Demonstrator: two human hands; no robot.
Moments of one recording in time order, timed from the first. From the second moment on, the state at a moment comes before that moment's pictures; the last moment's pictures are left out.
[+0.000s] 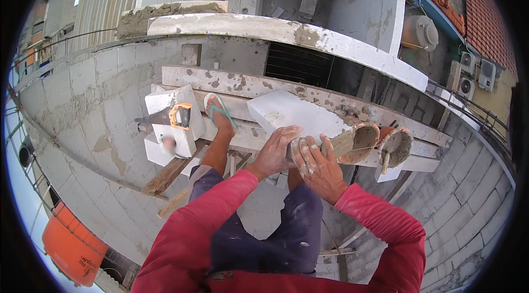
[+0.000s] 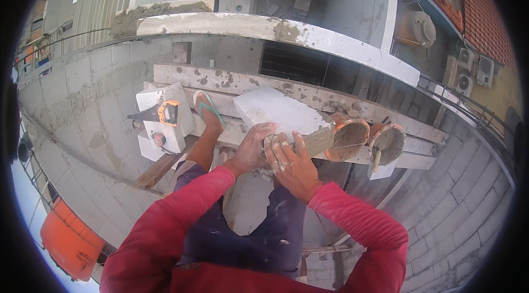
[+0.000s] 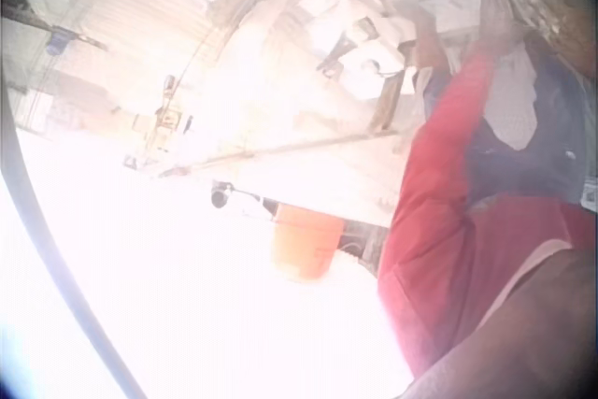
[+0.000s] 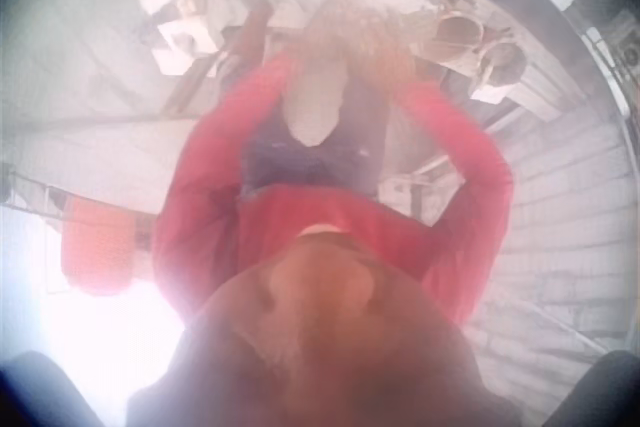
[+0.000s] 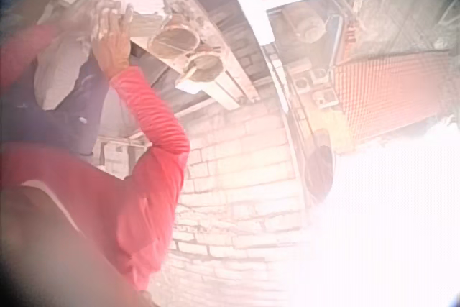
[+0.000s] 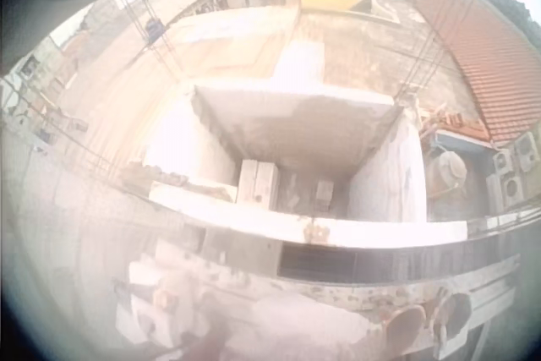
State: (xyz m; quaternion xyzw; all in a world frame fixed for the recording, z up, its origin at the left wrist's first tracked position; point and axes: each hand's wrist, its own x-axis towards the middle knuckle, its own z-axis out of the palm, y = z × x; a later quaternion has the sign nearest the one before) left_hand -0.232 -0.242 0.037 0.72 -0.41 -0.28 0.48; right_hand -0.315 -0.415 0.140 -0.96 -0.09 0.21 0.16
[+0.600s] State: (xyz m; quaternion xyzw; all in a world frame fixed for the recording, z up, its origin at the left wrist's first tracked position) left_hand -0.086 -0.185 0.163 0.68 -0.59 -0.29 0.32; right_hand -0.159 -0.304 0.295 -0.92 0.04 0.38 0.02
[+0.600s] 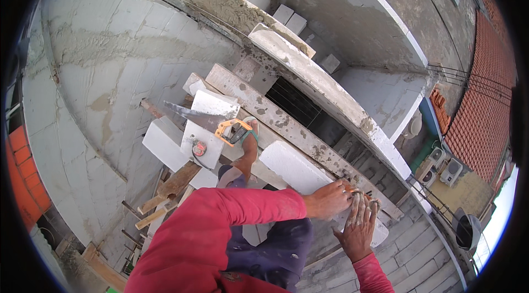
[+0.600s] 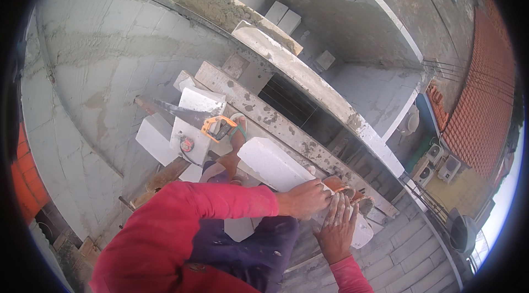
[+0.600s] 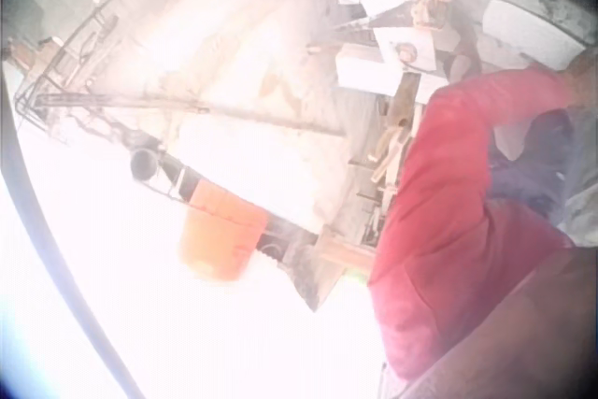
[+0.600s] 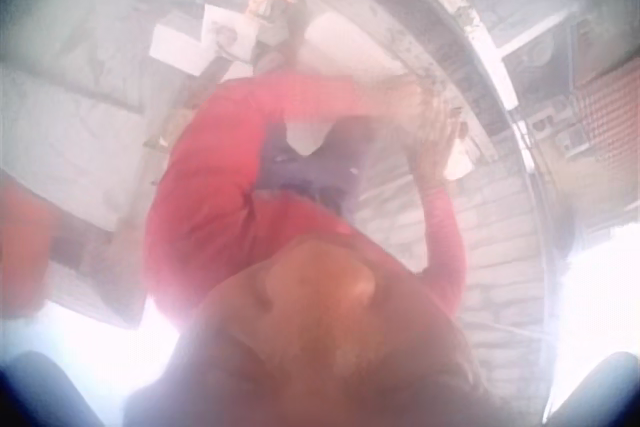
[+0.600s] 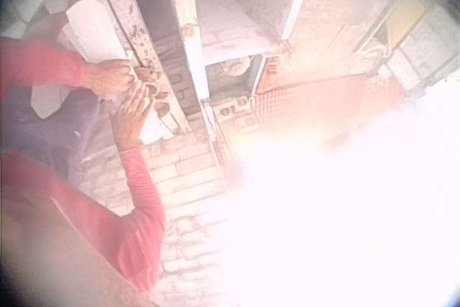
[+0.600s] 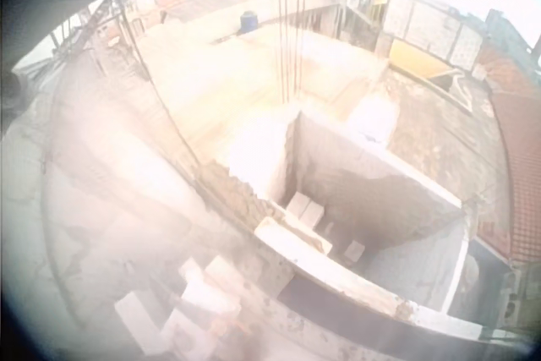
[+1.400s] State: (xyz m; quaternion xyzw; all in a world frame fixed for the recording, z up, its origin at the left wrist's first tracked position) left_hand 0.224 0.132 0.074 0.50 0.33 -0.09 0.79; right_hand 0.369 -0.141 0.269 -0.97 -0.16 0.12 0.10
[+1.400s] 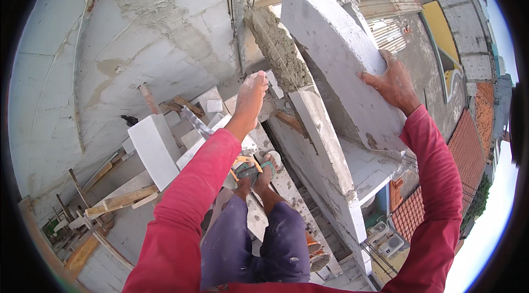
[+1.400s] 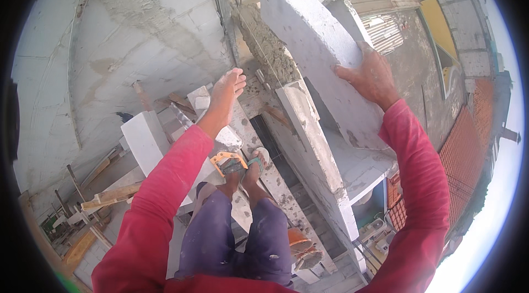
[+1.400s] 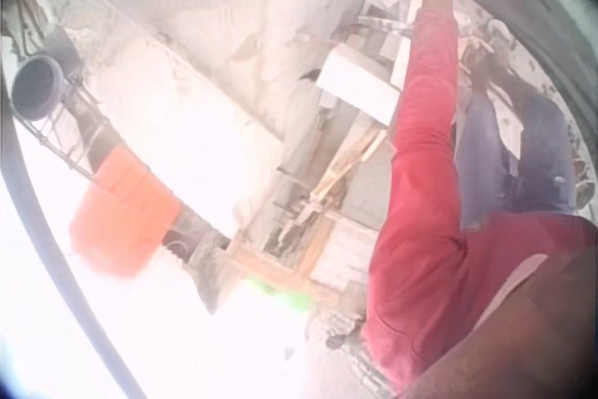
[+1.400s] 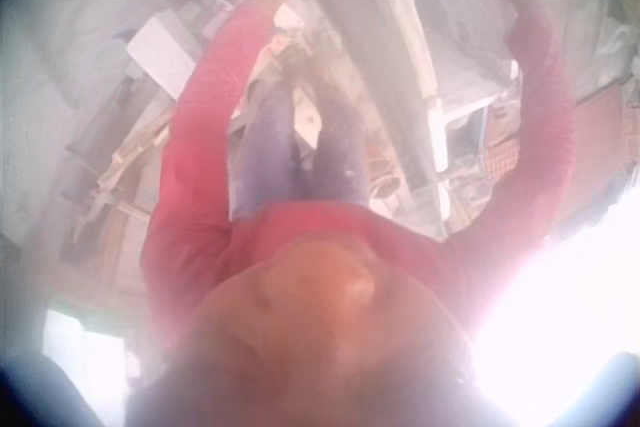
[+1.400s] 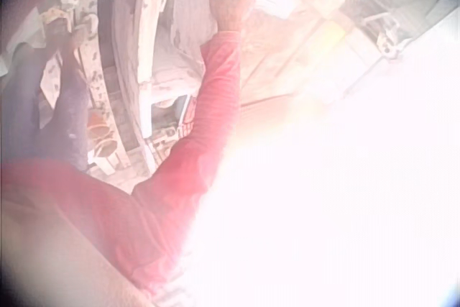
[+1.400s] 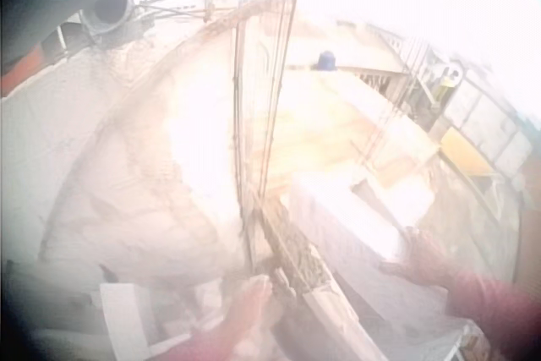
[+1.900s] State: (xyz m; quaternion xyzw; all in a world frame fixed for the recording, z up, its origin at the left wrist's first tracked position) left_hand 0.341 0.099 -0.162 0.31 0.24 -0.14 0.91; right_hand 0.485 -0.076 0.040 -0.98 -0.20 0.05 0.09
